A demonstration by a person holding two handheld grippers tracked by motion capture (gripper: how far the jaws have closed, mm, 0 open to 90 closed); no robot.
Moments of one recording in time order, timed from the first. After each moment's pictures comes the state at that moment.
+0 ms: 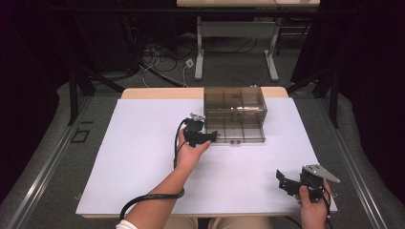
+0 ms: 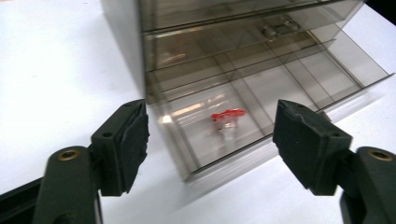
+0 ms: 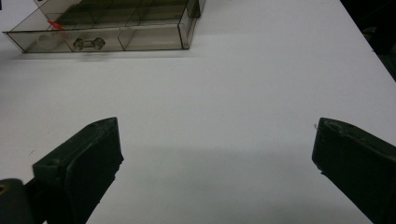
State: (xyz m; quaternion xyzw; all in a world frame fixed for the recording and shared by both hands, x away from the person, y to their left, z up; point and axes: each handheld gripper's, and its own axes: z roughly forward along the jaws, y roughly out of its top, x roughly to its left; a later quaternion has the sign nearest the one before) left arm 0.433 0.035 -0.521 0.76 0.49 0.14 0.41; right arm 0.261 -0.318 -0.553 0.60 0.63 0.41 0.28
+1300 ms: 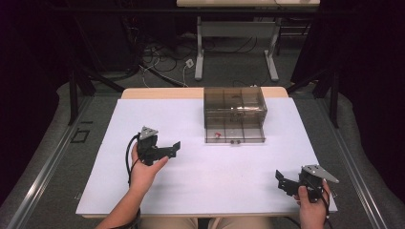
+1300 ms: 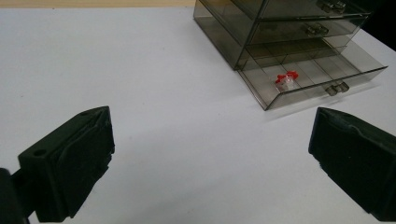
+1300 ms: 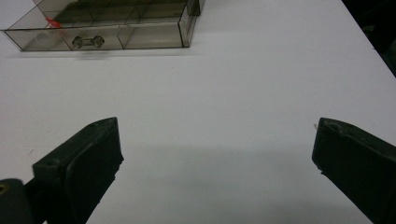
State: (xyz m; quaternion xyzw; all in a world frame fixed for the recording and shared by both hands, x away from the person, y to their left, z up) left arm 0.365 0.166 -0.514 0.72 0.49 0.17 0.46; right arm 0.261 -0.316 -0.554 0.60 0.63 0.40 0.29
